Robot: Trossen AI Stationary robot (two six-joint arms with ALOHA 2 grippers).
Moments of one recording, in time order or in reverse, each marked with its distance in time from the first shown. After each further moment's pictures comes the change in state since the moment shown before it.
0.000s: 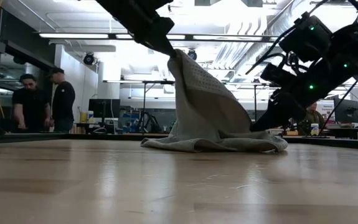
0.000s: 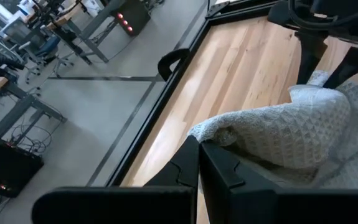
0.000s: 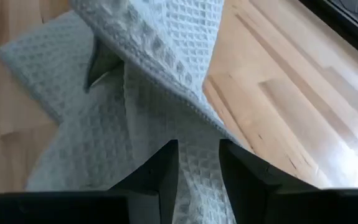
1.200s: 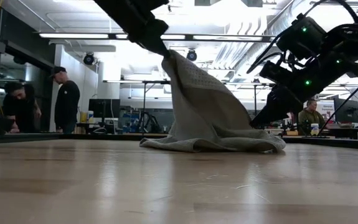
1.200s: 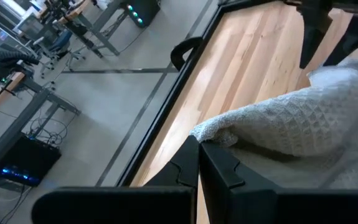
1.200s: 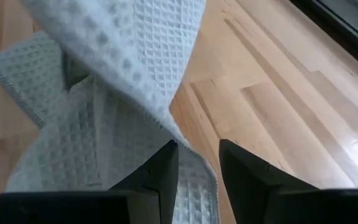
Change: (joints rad) left arm -0.001 -0.036 -0.001 -0.073 -0.053 0.000; right arm -0.142 -0.105 0.000 -0.073 -0.143 -0.068
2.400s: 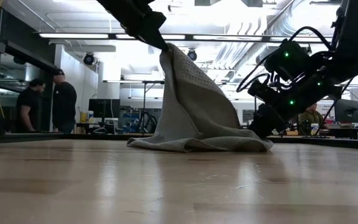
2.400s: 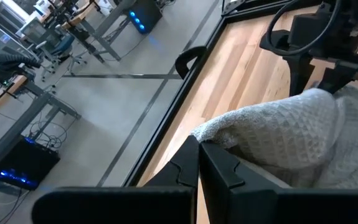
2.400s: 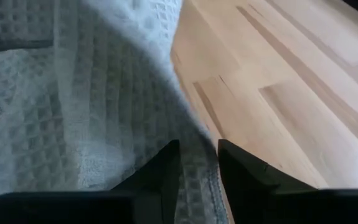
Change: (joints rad) left arm 0.000 -0.031 0.001 -0.002 0.003 0.011; right arm -0.118 0.328 0.000 0.375 -0.156 -0.056
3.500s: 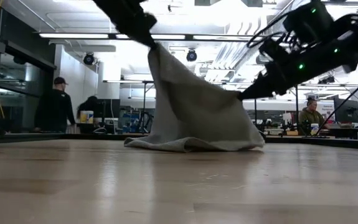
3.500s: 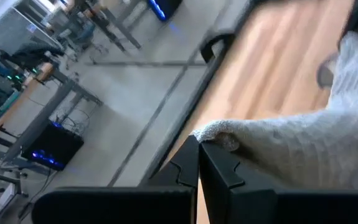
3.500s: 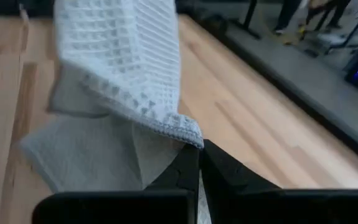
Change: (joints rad) left arm 0.000 -0.054 0.002 -0.098 -0.100 -0.036; right arm 0.177 -0.390 0.000 -0.163 0.259 0.002
